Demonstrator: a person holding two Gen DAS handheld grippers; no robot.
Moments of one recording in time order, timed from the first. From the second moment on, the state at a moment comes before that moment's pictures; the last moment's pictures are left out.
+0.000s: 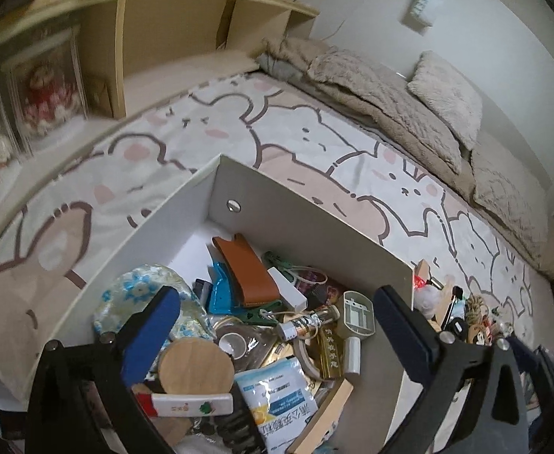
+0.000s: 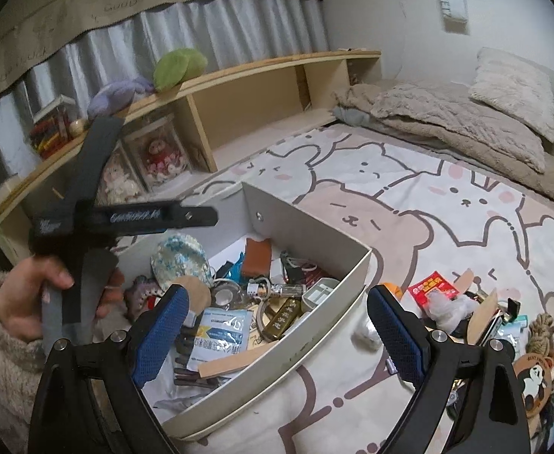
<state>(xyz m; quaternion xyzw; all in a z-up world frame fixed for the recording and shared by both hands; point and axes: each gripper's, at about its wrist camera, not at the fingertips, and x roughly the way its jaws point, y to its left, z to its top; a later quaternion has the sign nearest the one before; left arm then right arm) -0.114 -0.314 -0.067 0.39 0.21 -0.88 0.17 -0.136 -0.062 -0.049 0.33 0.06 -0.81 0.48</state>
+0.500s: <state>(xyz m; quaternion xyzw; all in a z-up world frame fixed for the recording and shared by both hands) -0.056 -0.259 -0.022 0.32 0.13 -0.92 0.19 -0.129 -0.030 -0.034 0.30 0.07 -0.83 0.46</state>
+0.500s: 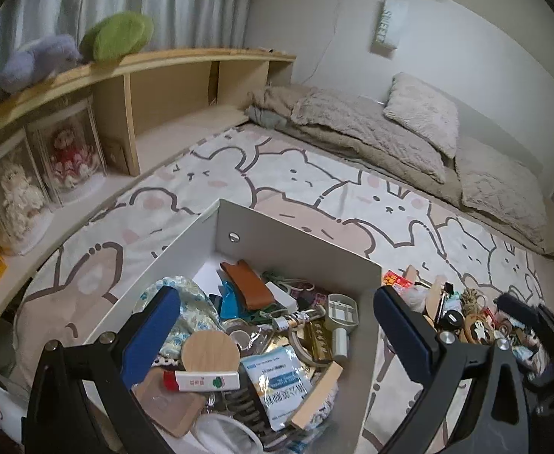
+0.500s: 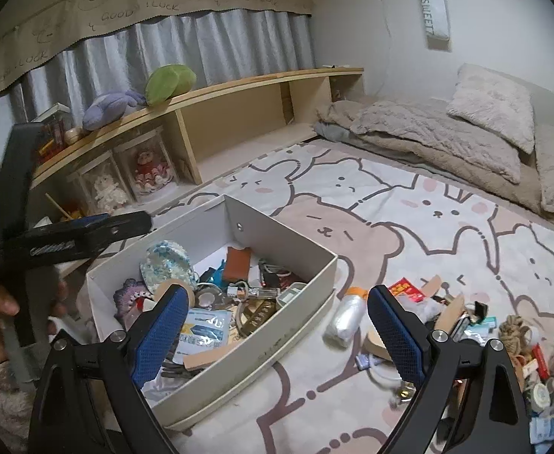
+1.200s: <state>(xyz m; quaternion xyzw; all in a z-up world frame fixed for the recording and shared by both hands) -0.006 -0.182 -0.006 0.29 0.07 -0.94 0.17 -0.114 0.034 -0.026 0.27 0.06 -0.87 0.42</state>
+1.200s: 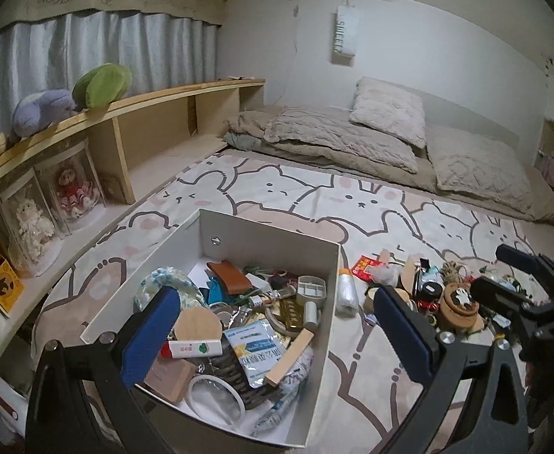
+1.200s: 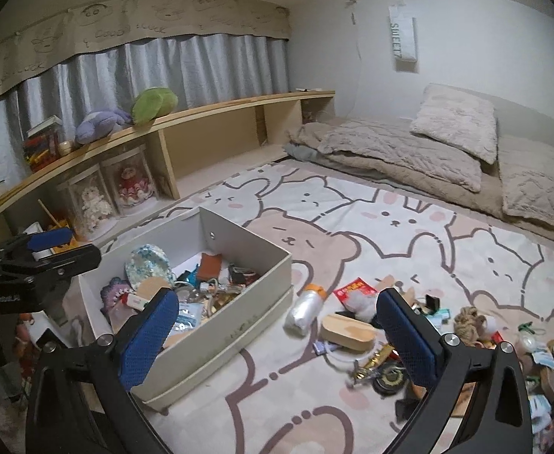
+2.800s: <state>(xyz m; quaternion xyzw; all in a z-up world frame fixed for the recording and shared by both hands) -0.026 -0.095 0.021 0.23 0.05 -0.97 0.08 -0.108 0.184 0.013 0.20 0.04 -0.93 0.30</state>
